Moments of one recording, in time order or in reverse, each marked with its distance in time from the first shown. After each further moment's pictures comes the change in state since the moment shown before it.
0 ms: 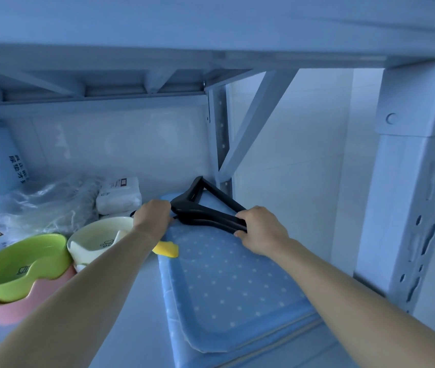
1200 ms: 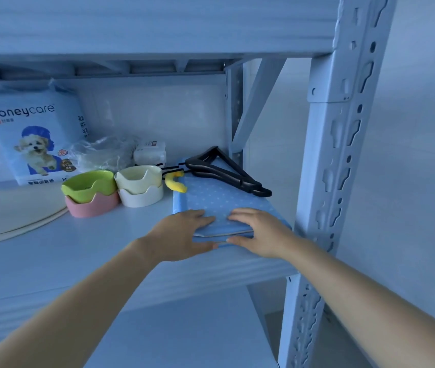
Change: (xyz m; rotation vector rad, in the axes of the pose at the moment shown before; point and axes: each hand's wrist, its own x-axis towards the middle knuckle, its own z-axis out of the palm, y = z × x) left_hand -0.248 0.067 -0.053 -0.152 -0.195 0.325; right_hand -0.153 0.021 -0.023 0.217 -0.159 -0.443
